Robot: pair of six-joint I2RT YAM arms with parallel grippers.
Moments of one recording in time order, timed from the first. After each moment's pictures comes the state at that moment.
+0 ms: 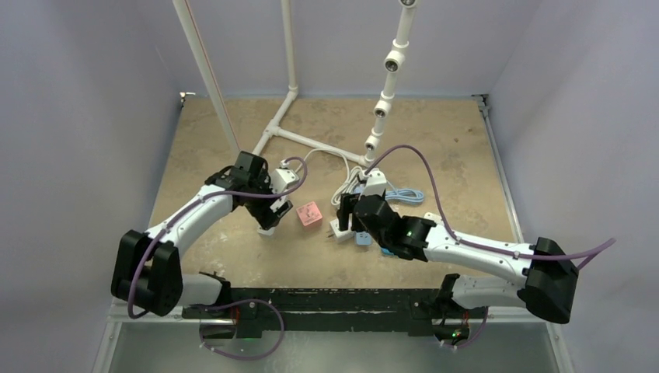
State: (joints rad) left arm -0.34 1.30 0.87 -0.68 0.23 0.51; right arm 1.02 1.17 0.72 -0.13 0.51 0.60
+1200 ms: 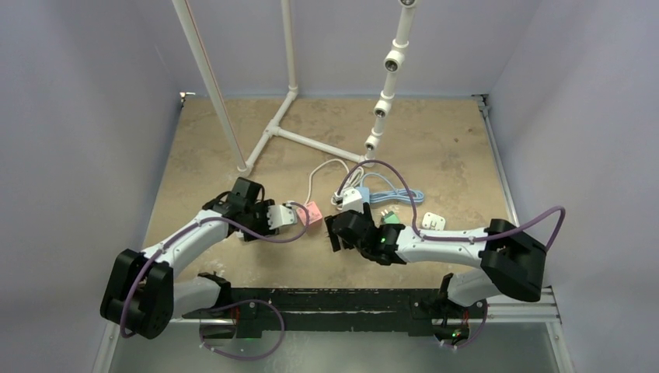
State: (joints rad) left arm -0.37 1.20 0.60 -0.53 0.15 0.98; right arm 1.14 1.40 0.70 -0.14 0.53 0.57
